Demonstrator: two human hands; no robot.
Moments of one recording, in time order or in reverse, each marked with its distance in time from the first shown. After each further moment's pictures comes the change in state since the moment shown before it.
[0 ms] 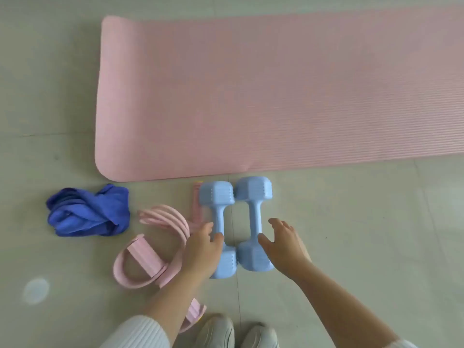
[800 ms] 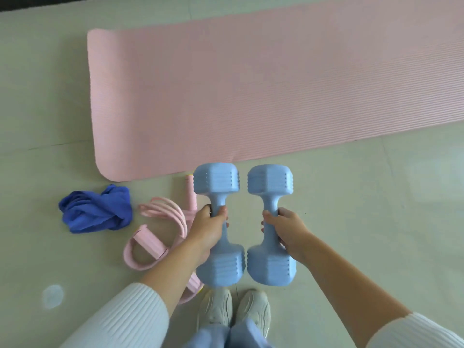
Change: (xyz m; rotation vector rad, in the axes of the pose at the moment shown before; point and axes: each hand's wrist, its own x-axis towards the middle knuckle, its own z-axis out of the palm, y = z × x) left_hand -0.064 0.068 -0.016 -0.420 -0.144 -0.146; right_hand -0.061 0.012 -0.053 0.887 -0.102 0.333
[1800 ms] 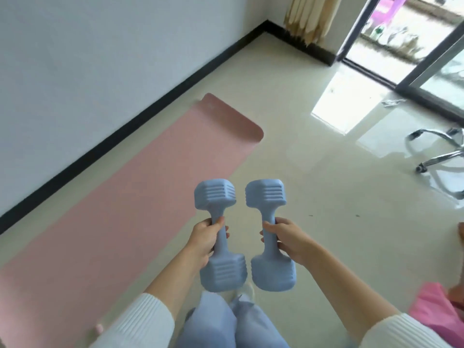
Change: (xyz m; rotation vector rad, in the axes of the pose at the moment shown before) left_hand -0.489 0.354 0.461 0.330 -0.489 0.137; right_hand -0.441 -0.067 -0.617 0.626 0.222 -0.124
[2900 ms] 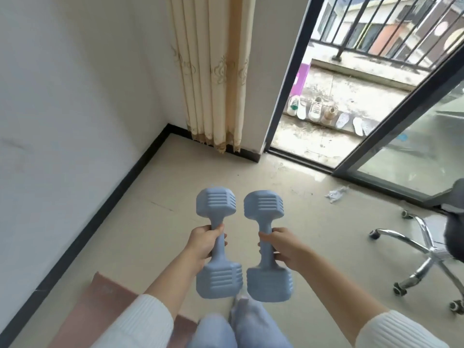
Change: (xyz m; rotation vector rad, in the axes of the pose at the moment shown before) left_hand 0.548 0.708 0.568 0.306 -0.228 0.054; right_hand 0.502 -0.668 -0.535 0.186 0.269 -0.006
